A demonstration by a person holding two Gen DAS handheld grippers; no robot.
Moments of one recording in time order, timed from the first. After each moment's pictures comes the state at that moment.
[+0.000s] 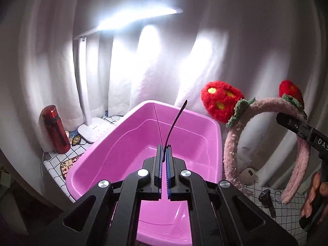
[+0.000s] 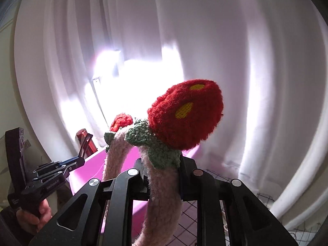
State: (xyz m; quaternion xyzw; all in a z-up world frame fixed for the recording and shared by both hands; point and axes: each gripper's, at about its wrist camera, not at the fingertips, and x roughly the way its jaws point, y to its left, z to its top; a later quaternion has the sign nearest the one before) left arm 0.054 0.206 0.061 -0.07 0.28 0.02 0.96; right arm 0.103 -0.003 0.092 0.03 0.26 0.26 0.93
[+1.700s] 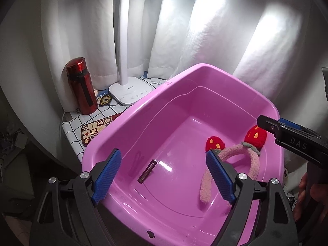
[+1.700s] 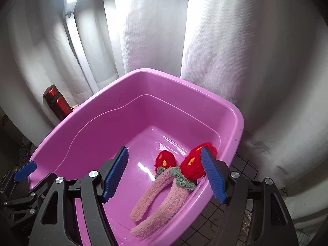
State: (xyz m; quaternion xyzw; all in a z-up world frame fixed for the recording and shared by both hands) left arm 0.089 0.259 -0.001 -0.12 0.39 0.13 0.90; right arm 0.210 0.122 0.010 -0.06 0.42 0.21 0.88
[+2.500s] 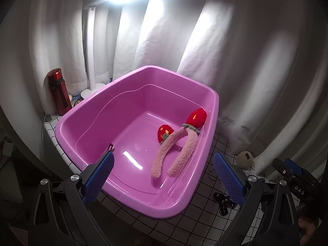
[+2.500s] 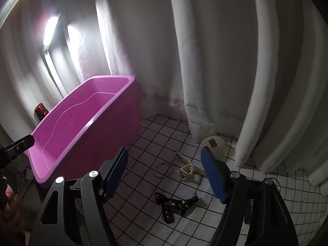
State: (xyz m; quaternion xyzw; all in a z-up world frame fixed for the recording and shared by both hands) left arm 0.032 0.151 0.034 -0.11 0.36 0.04 0.92; right arm 0.063 -0.098 0.001 0.04 0.38 0.09 0.92
